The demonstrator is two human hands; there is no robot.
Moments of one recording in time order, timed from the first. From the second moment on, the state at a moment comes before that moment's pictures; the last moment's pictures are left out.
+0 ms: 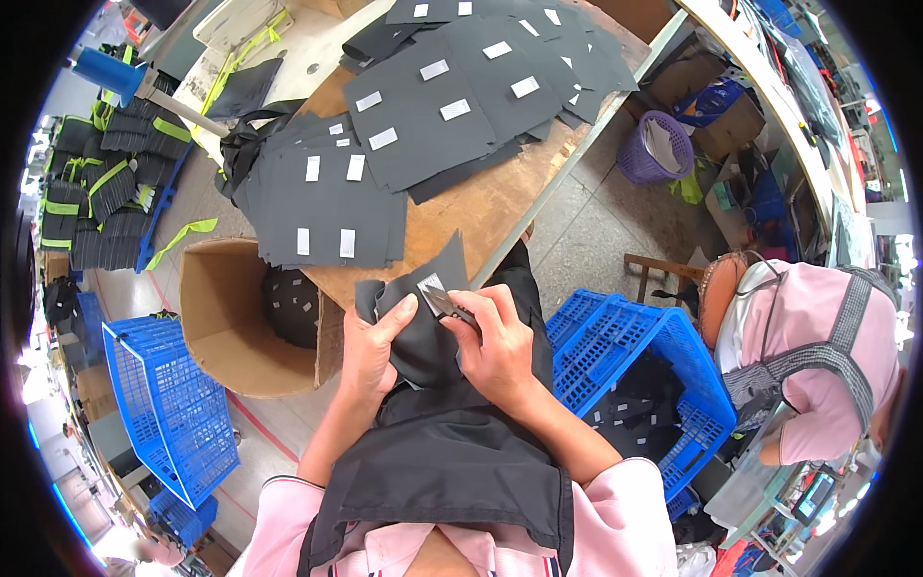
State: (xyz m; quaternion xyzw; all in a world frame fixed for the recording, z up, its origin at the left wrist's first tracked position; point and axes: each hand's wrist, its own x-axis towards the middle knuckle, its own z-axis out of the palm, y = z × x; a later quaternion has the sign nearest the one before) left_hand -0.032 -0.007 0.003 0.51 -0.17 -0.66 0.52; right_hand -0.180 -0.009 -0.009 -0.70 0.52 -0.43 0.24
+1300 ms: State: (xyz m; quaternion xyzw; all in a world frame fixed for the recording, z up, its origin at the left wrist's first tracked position) left_hand -0.033 -0.005 -0.006 0.51 -0.14 -0.66 0.54; right_hand -0.180 -0.010 0.000 -0.66 0.52 -0.45 0.31
